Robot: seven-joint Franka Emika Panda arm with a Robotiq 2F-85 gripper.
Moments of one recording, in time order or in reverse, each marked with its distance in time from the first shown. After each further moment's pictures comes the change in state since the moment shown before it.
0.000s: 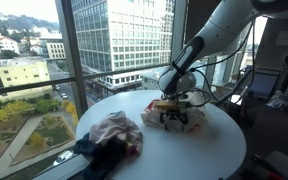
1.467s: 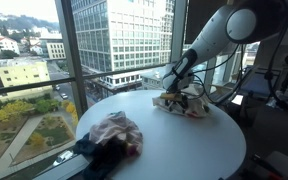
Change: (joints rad) arm 0.036 0.208 -0.232 0.349 -0.138 0.075 0.152
